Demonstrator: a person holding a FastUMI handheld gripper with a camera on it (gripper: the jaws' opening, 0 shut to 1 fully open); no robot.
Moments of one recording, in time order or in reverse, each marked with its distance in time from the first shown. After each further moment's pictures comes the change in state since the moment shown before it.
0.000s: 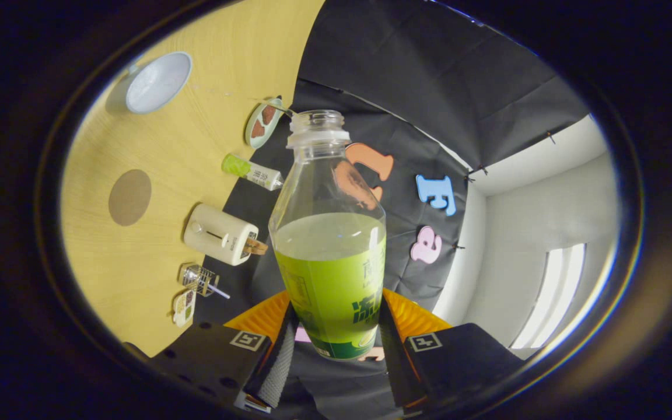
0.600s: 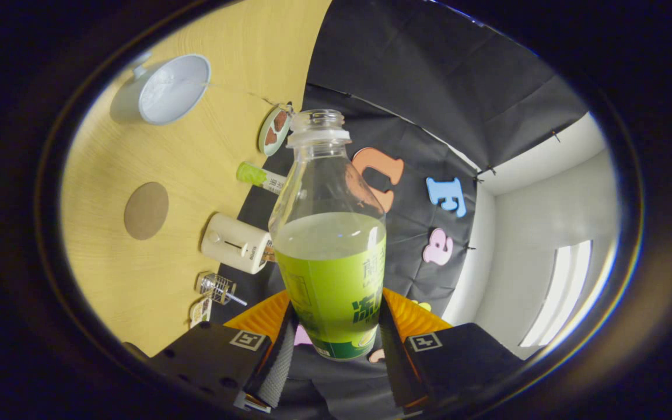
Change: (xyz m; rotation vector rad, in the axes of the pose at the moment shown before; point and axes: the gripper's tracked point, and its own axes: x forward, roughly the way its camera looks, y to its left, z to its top) arm -0.011 0.036 0.015 0.019 -0.019 0.049
